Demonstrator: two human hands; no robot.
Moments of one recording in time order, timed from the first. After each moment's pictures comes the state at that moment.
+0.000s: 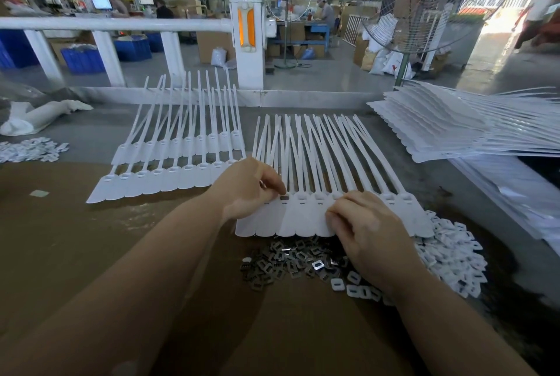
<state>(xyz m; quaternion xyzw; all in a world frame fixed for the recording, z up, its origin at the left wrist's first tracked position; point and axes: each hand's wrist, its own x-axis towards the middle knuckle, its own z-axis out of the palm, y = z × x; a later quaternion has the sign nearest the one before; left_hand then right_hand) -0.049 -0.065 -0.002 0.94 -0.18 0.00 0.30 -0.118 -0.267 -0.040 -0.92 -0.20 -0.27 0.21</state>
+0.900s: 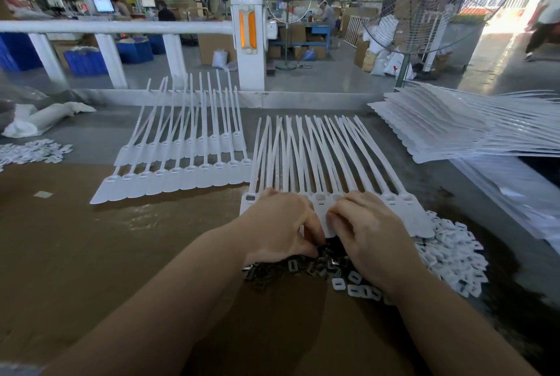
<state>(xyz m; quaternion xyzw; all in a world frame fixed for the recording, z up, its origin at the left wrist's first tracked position) -0.090 -0.099 -0.005 0.93 -0.35 -0.05 0.12 -0.116 -0.268 -0.043 -0.92 -0.20 -0.28 0.19</state>
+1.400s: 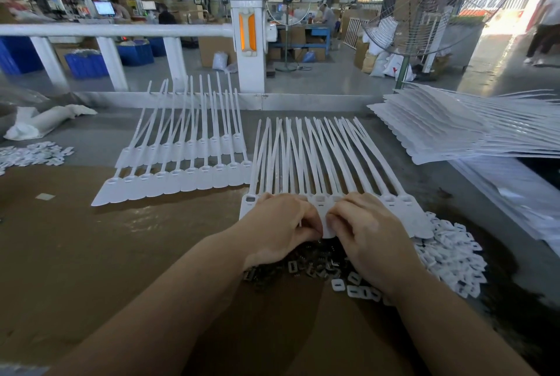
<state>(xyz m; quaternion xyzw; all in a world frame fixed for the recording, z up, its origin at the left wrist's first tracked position) -0.089 -0.098 -0.012 0.93 -0.31 -0.02 0.20 -0.116 -0.266 -0.043 -0.91 -0.20 -0.29 0.20</state>
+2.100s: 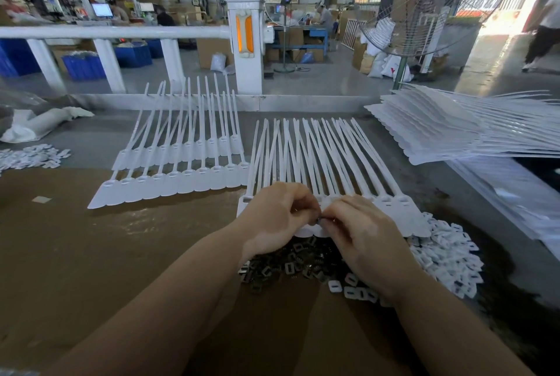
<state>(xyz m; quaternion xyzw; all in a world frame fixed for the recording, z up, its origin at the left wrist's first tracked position) -0.089 -0.103 -0.004 0.89 -0.24 -0.01 0.38 -0.119 -0.267 -0.038 -0.90 -0.25 -0.26 0.23</state>
